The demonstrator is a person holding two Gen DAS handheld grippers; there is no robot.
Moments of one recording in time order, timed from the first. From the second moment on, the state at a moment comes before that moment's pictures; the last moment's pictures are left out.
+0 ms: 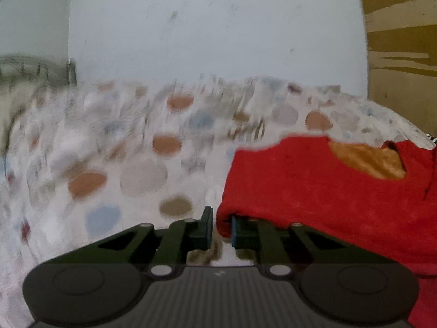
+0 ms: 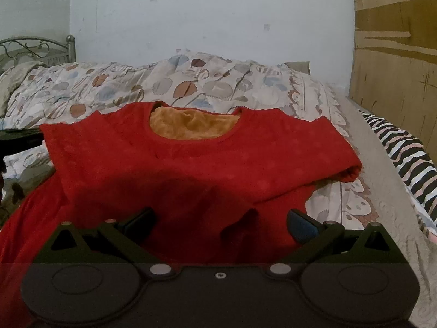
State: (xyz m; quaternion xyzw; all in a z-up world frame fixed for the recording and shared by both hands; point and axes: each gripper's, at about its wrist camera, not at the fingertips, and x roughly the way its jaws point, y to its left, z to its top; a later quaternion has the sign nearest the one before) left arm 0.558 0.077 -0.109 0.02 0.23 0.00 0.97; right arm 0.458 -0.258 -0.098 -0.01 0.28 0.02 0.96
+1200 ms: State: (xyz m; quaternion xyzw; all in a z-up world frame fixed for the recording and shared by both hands) left arm 0.340 0.102 -0.107 0.01 0.34 -0.03 0.94; right arm 0.254 -0.326 -0.098 -0.12 0.28 -0.11 0.95
